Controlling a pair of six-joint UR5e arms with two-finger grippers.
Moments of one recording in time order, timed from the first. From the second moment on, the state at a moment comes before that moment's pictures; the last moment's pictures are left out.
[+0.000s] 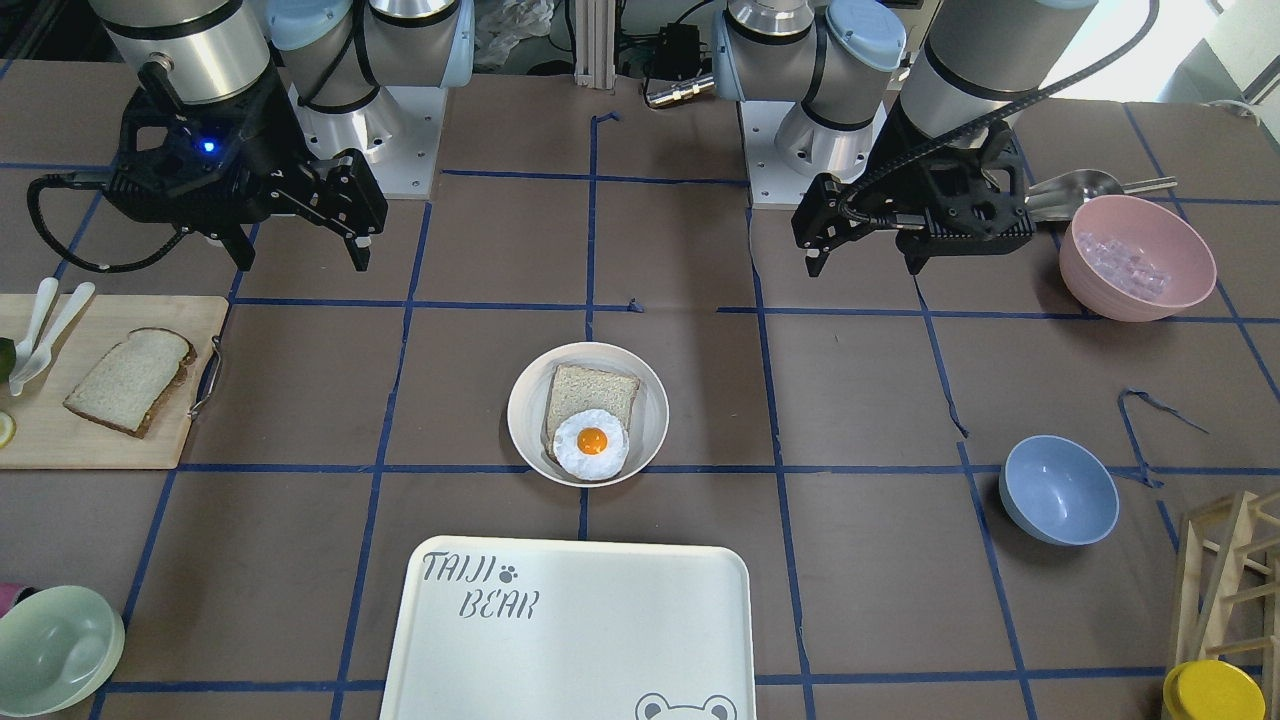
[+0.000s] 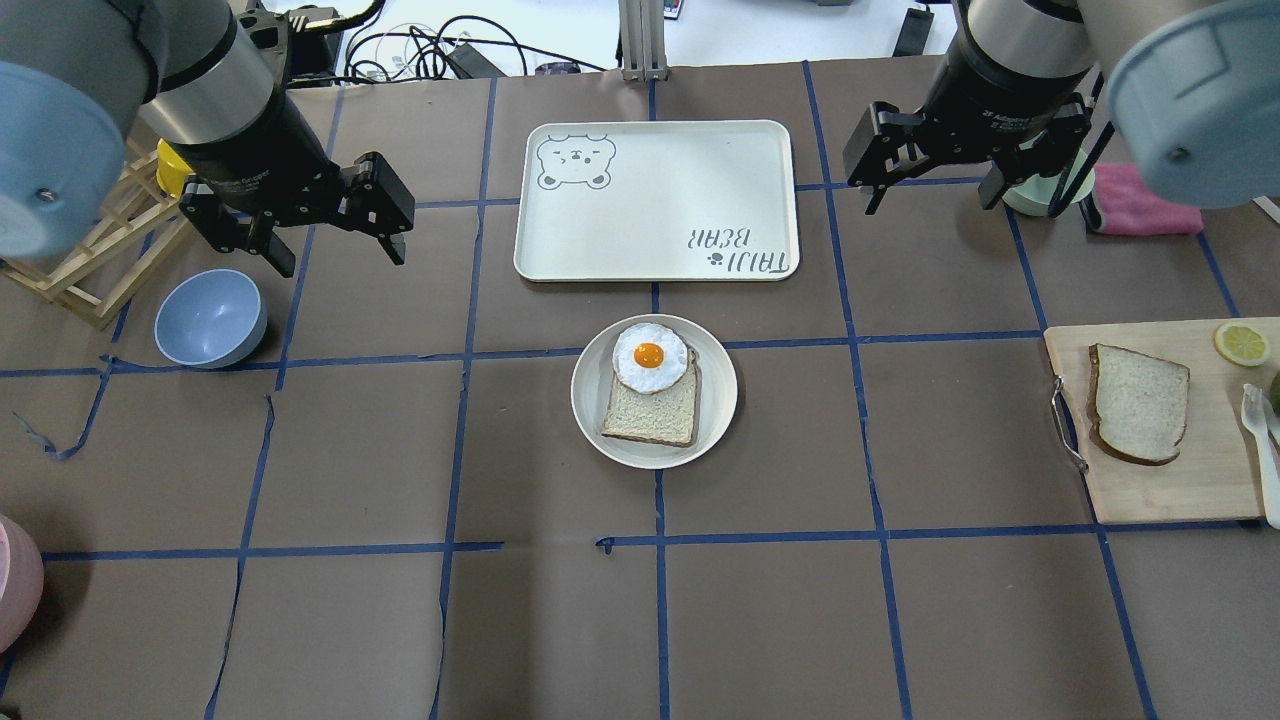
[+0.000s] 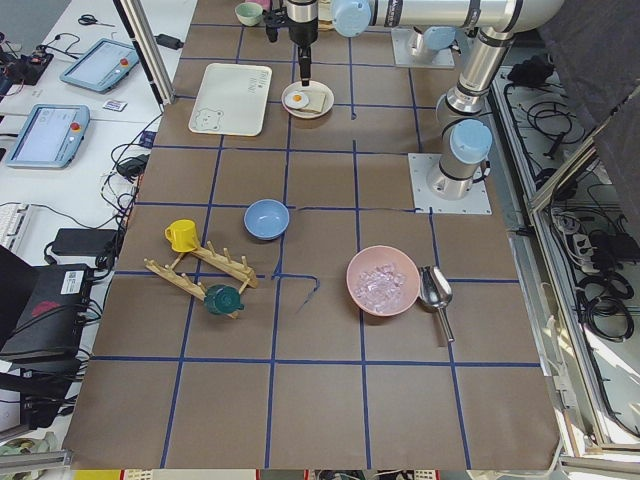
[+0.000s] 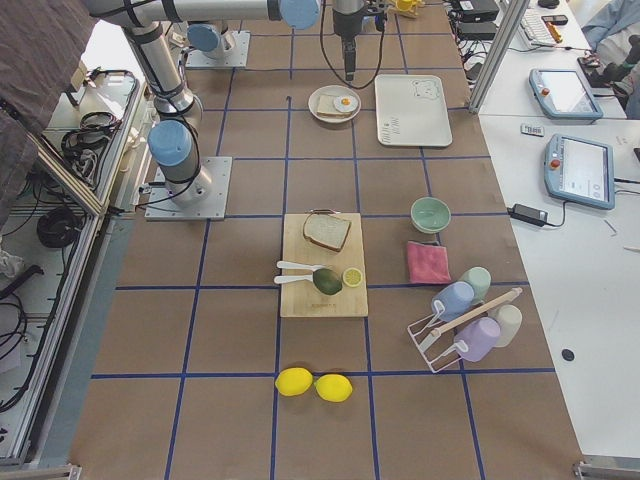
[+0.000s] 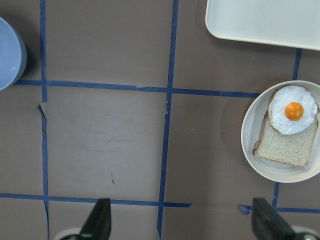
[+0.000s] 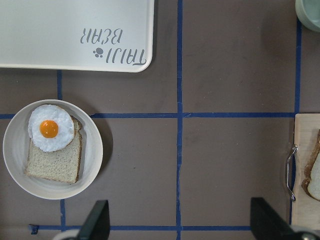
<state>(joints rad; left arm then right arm) -1.56 -1.57 -1.59 -1.57 1.55 -0.06 1.60 -1.58 1.58 -1.65 -1.56 0.02</state>
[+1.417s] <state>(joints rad) -1.56 -1.57 -1.59 -1.57 1.55 -0.06 1.59 -1.57 1.58 -1.68 -1.46 0.06</state>
